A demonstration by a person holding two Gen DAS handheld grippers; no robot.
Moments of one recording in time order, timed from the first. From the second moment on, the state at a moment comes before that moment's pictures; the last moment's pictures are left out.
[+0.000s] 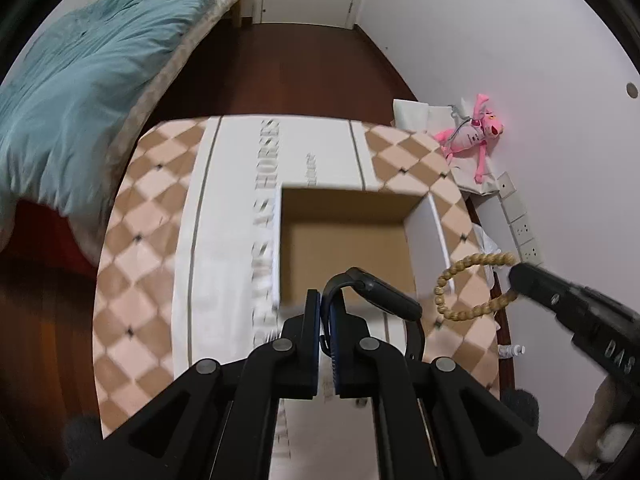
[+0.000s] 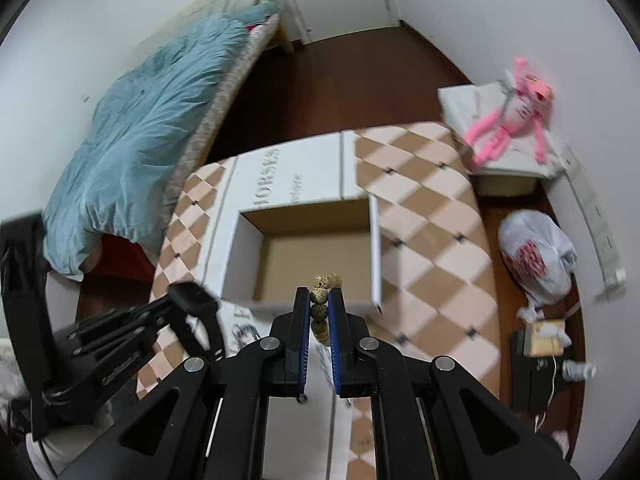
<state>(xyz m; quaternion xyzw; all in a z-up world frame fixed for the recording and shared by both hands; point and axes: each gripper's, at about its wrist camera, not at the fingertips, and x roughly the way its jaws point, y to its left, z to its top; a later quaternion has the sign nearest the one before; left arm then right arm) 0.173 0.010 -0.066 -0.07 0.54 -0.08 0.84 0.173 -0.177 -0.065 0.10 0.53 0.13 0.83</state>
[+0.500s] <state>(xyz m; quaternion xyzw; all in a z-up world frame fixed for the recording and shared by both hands) 0.258 0.010 -0.115 -0.07 0.61 -0.05 0.79 0.260 -0.148 -0.126 0.08 0.60 0.15 0.78</state>
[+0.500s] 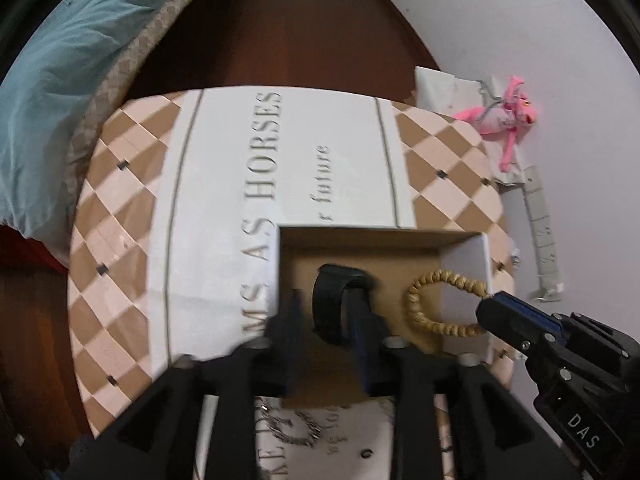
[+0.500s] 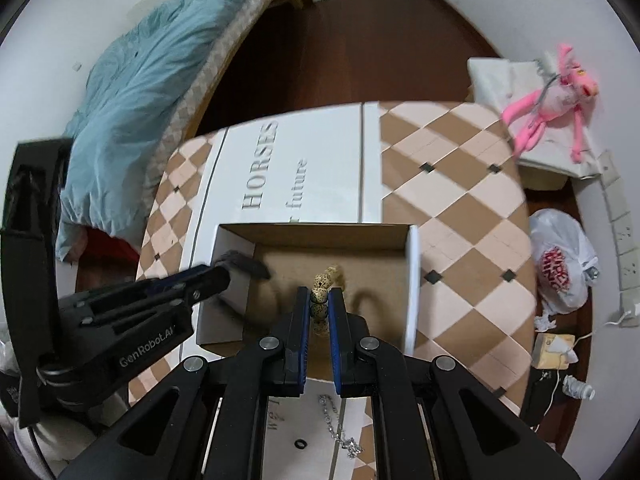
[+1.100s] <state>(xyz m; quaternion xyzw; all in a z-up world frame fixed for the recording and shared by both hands) 0.222 0.031 -0.099 -0.01 0.52 0.03 0.85 0.231 -0.175 -0.152 -0.01 0.60 0.02 0.80</state>
